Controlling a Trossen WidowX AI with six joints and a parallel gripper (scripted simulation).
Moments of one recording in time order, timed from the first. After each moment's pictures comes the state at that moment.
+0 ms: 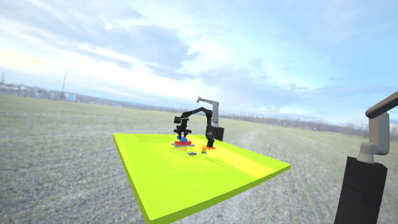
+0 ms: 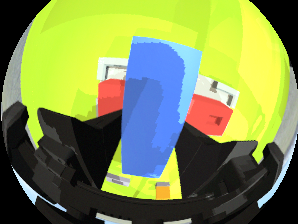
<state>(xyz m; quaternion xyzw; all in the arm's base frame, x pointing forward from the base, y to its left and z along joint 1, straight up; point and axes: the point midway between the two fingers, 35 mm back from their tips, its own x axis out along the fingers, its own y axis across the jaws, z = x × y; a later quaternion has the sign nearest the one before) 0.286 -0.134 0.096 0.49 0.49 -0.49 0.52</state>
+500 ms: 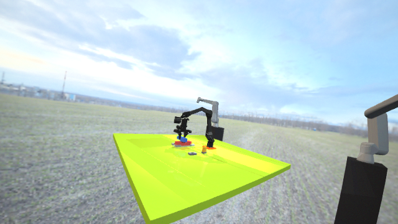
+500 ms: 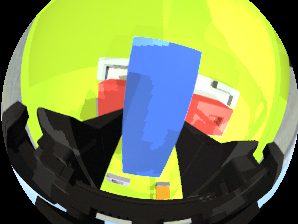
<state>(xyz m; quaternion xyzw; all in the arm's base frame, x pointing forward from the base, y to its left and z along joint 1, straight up) 0.286 -0.134 0.096 0.49 0.49 -0.49 0.52</state>
